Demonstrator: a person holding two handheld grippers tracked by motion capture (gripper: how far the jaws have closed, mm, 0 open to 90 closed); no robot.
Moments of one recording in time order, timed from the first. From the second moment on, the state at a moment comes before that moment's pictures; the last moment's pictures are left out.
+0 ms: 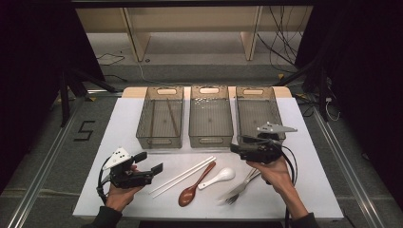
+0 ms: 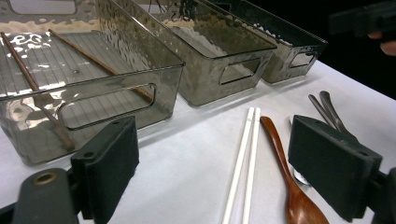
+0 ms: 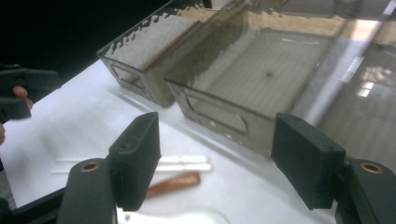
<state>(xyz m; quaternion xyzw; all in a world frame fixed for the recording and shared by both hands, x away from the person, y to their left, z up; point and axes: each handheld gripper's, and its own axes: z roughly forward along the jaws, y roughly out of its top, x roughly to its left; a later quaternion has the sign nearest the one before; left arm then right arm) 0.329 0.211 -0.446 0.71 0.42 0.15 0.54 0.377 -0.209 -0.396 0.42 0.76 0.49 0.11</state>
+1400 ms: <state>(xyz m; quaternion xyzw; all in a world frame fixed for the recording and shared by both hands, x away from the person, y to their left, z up) 0.360 0.182 -0.435 0.82 0.41 0.09 0.40 0.325 -0.251 -0.437 0.43 0.75 0.49 0.13</state>
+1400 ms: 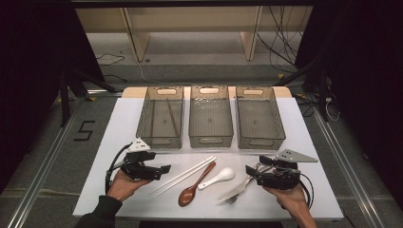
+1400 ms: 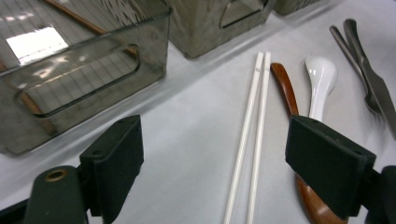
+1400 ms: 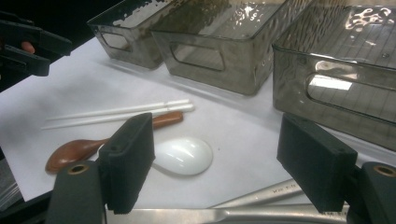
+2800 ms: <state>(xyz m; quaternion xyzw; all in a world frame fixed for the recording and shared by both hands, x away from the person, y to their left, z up) 0.381 0.112 -0.461 0.93 0.31 0.07 0.18 0.311 -0.248 -0.438 0.42 0.76 0.48 0.14</state>
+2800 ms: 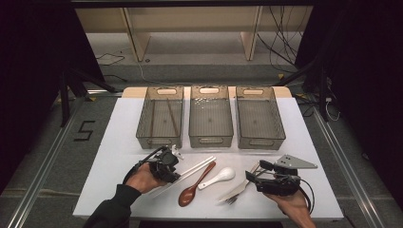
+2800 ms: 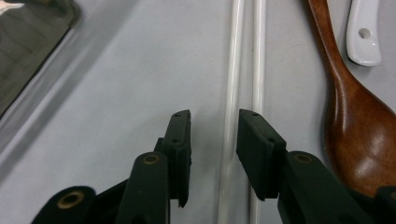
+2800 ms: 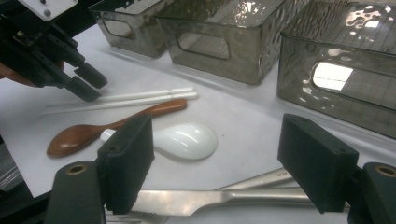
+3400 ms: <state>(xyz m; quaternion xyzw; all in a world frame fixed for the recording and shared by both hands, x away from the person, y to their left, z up) 0.383 0.108 -0.464 0.94 0.30 0.05 0.18 0.311 -0.246 -0.439 0.42 0.76 0.48 0.14</state>
